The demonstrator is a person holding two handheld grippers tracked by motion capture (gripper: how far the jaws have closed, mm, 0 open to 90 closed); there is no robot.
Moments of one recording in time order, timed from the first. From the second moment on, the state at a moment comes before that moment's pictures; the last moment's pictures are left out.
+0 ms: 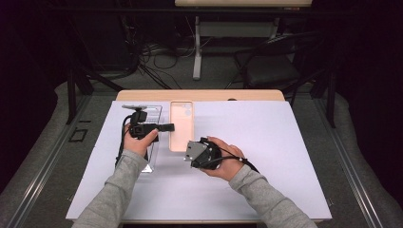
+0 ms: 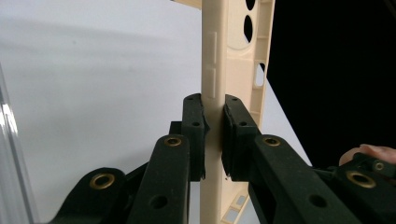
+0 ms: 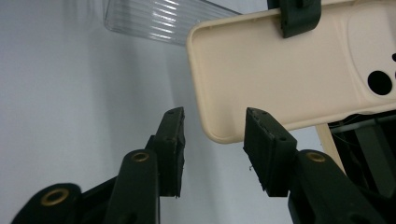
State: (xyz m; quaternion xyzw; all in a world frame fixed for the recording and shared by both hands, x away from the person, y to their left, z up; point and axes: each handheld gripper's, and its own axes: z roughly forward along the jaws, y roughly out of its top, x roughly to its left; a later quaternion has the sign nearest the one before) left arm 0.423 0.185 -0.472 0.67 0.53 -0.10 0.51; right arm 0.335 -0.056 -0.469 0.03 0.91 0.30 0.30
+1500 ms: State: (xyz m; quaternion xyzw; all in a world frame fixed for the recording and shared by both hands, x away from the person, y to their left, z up) left arm 0.387 0.195 -0.468 0.69 0.45 0.02 0.57; right arm 0.345 -0.086 -0.448 0.22 0.83 0.44 0.26
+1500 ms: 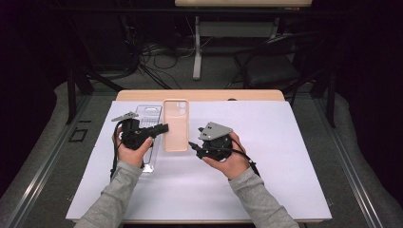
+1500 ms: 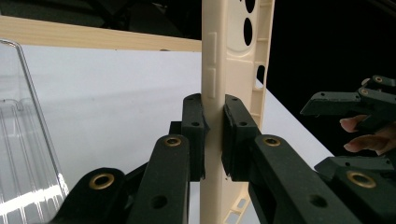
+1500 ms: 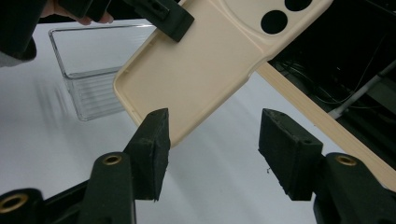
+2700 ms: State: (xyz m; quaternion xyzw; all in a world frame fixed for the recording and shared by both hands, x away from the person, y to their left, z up) left arm 0.370 0.186 -0.462 0.68 0.42 0.03 0.60; right arm 0.362 -0.101 -0.452 0.32 0.77 0.53 0.14
